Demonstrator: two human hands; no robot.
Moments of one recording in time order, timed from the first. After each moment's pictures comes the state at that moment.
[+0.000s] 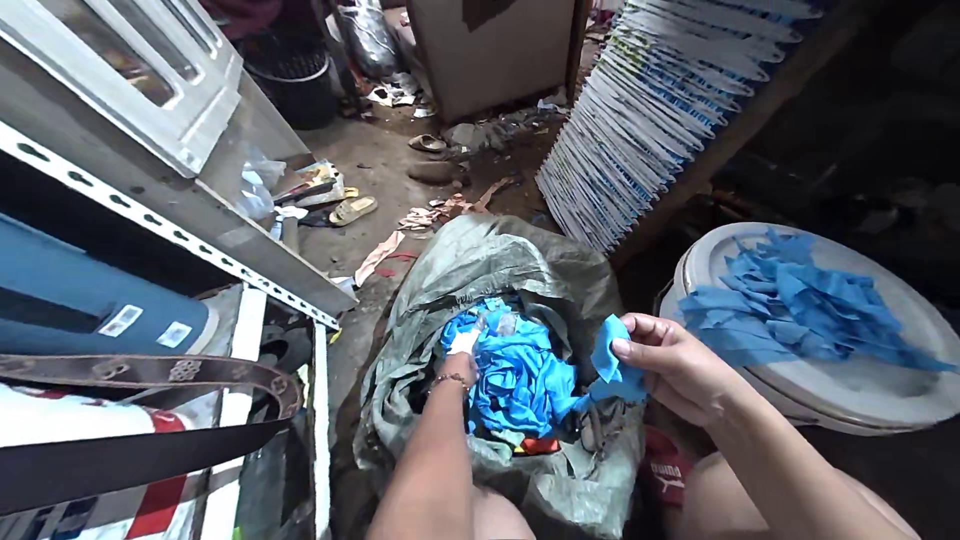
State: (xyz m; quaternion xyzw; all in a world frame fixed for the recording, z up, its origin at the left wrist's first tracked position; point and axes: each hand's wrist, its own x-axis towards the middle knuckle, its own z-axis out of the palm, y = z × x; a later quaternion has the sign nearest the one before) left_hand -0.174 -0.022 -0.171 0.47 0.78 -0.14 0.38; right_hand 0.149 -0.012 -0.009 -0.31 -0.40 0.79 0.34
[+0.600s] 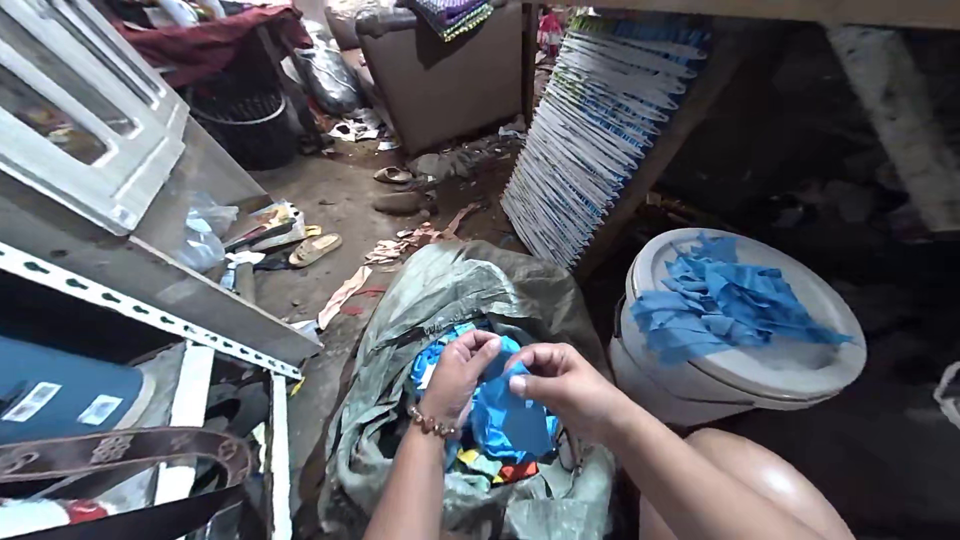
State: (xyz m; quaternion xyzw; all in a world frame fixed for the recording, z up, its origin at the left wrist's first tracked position) left_hand -0.084 -0.037 -0.042 0.42 0.52 0.51 0.54; right_hand 0.103 -0.026 -0.027 -0.18 -0.50 0.76 0.37
